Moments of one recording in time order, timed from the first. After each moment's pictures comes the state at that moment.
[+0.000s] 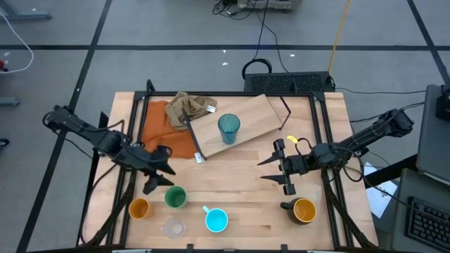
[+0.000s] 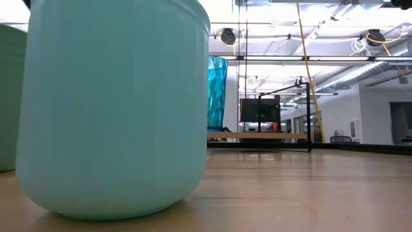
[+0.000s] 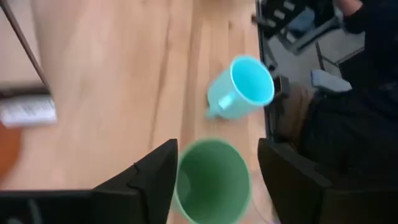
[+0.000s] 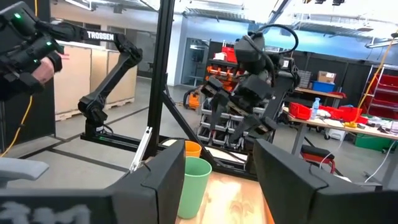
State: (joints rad) left arm -0.45 0.88 0.84 -0.66 0.00 -0.70; right arm 0.40 1.05 0.52 0.66 0.19 -0.16
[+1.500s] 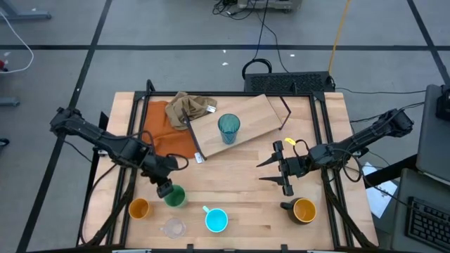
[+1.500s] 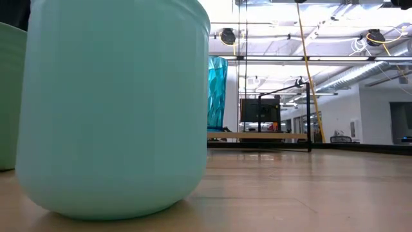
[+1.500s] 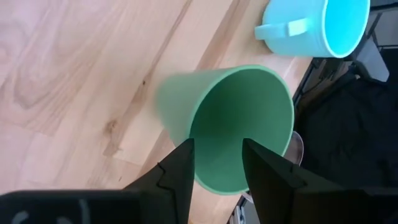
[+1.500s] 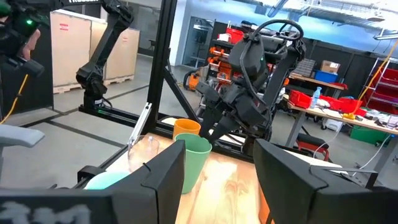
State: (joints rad) left arm -0.39 1.11 0.84 -0.79 0.25 -1.05; right arm 0.40 1.05 0.52 0.57 0.19 -0.20
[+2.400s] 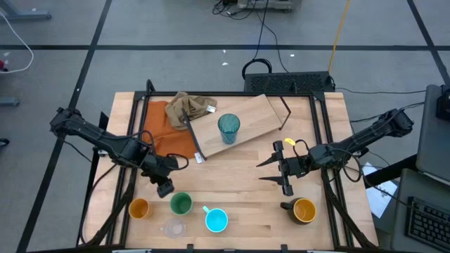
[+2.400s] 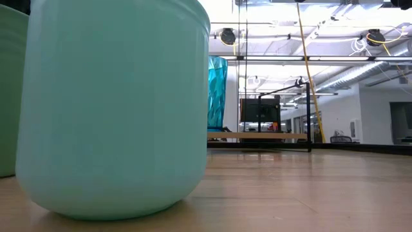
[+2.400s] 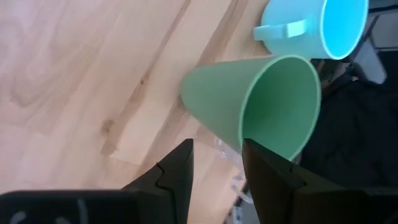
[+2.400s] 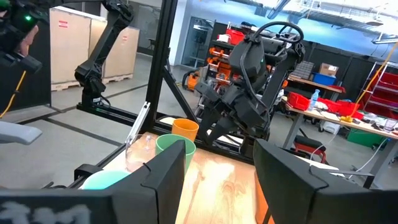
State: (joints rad) left arm -0.39 1.11 0.84 -0.78 0.26 -1.07; right arm 0.40 1.05 0.52 0.57 0.19 -0.22
